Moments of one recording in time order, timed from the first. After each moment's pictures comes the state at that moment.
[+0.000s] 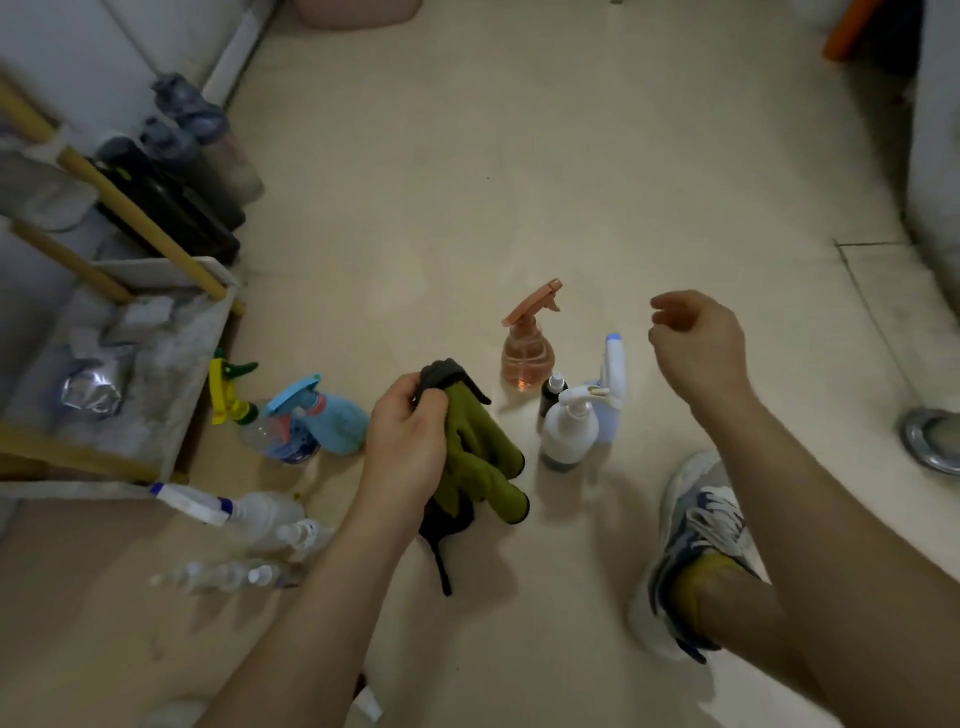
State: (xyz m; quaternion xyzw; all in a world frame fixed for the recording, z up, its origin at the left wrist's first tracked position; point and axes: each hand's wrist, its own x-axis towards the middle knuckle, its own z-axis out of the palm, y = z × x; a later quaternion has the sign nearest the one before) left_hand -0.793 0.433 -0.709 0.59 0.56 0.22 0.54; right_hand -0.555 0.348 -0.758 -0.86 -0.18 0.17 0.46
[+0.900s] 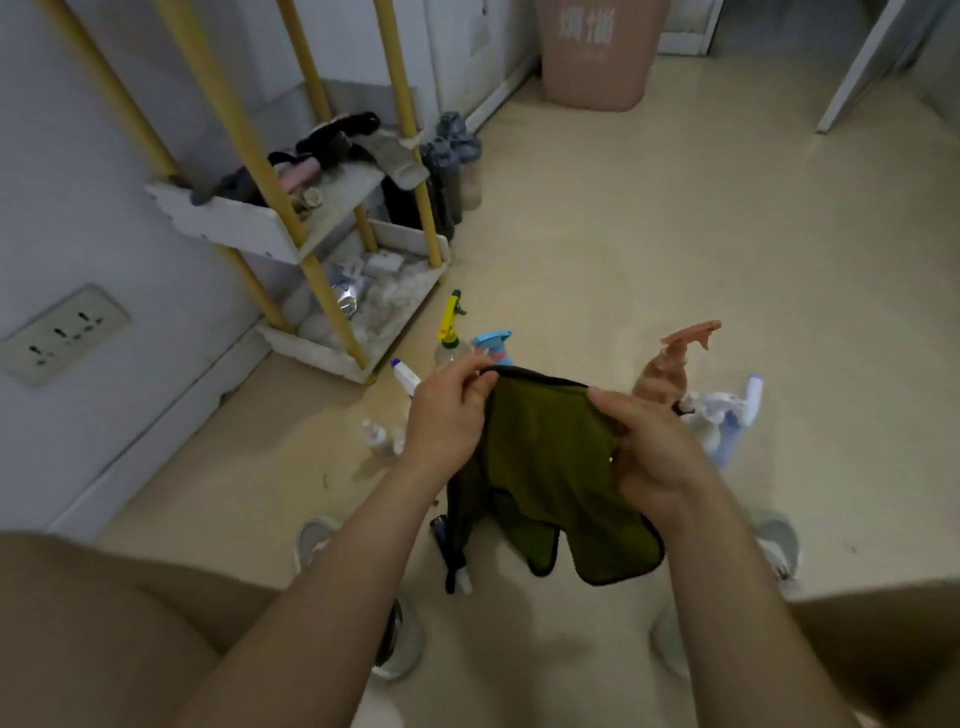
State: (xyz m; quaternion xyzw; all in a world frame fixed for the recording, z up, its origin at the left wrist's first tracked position) left_hand -0.983 0.400 -0.680 0.70 0.52 0.34 0.36; right_hand -0.808 0.307 -0.654 -0.55 -0.09 0.62 0.56
